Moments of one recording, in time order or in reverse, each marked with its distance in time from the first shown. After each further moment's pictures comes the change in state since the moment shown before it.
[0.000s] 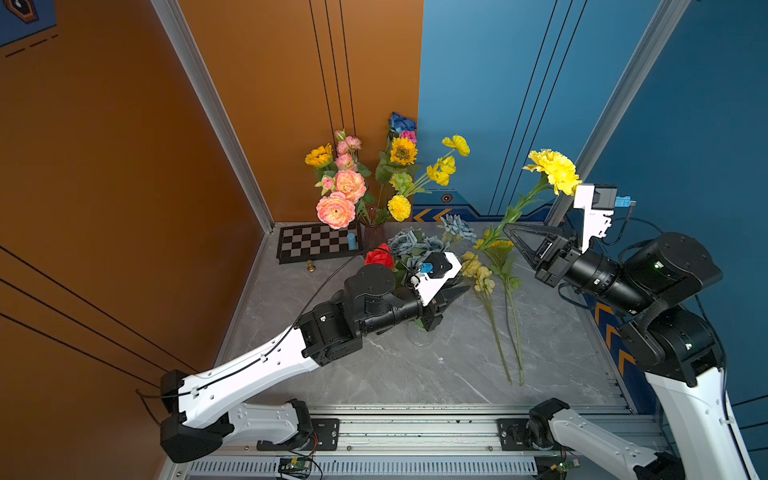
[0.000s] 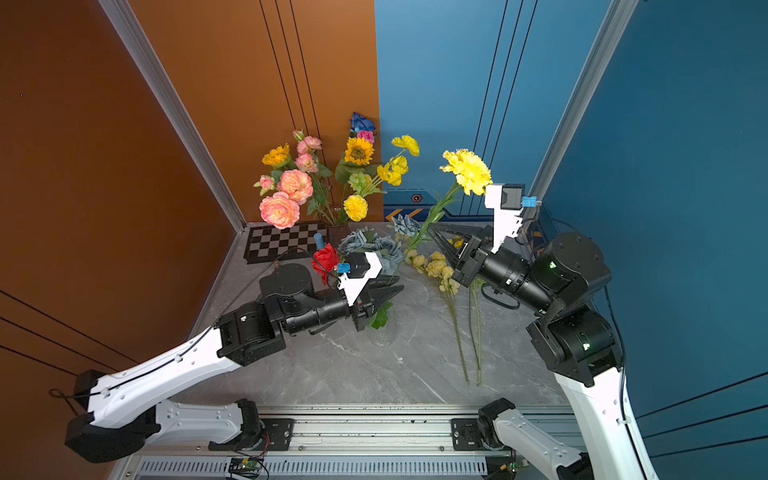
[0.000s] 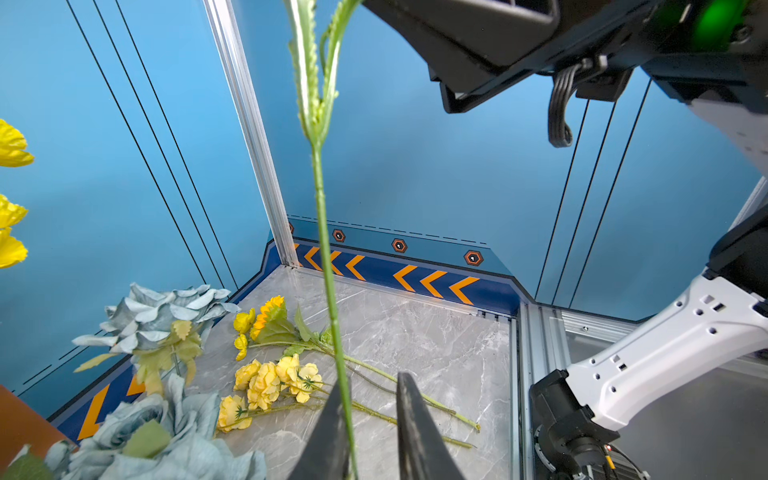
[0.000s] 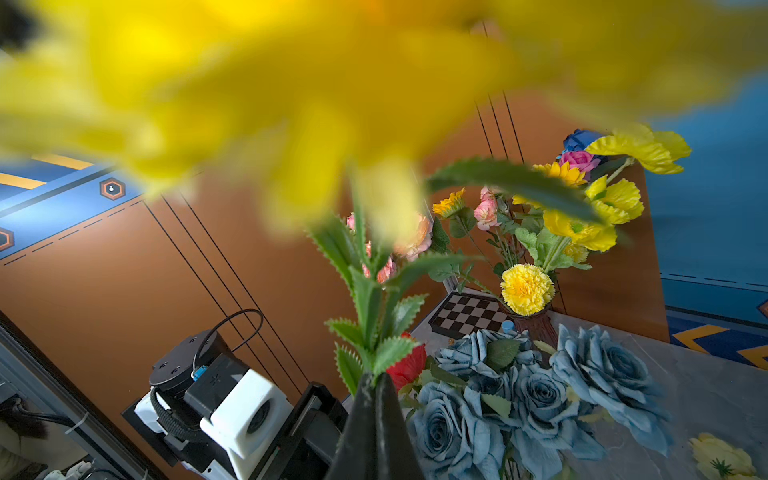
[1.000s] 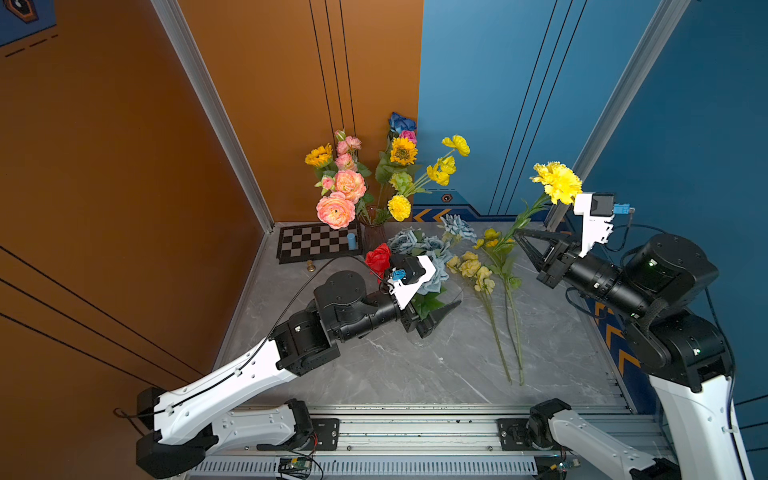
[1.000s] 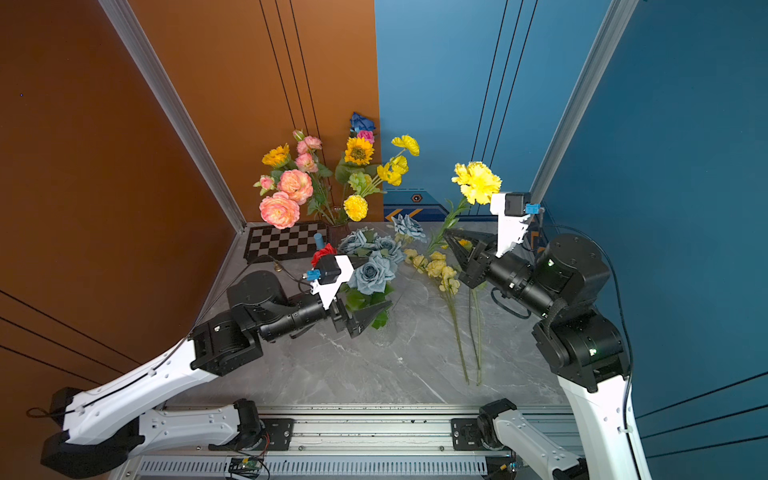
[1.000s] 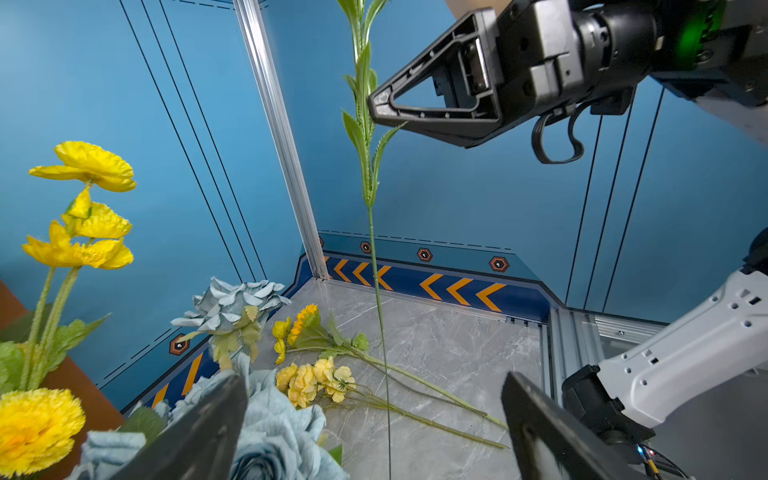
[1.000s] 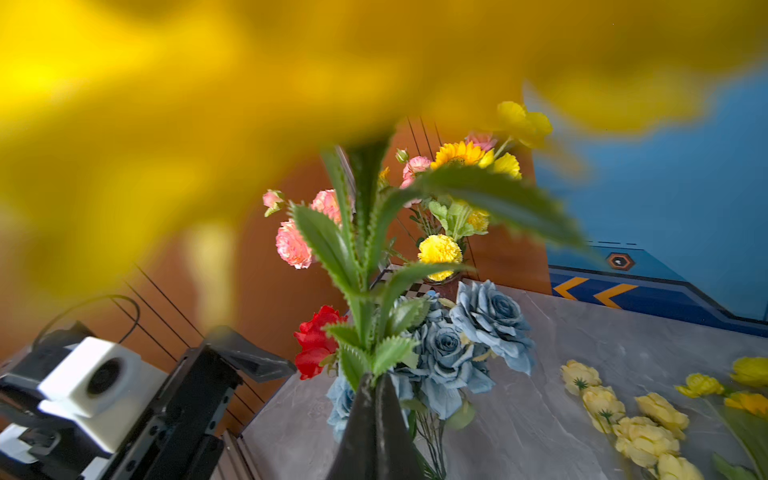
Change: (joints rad) left arm 0.030 -0.109 -0.070 0.016 -0.022 0.060; right arm -0.079 -0.013 0.014 -0.169 0.073 -0.110
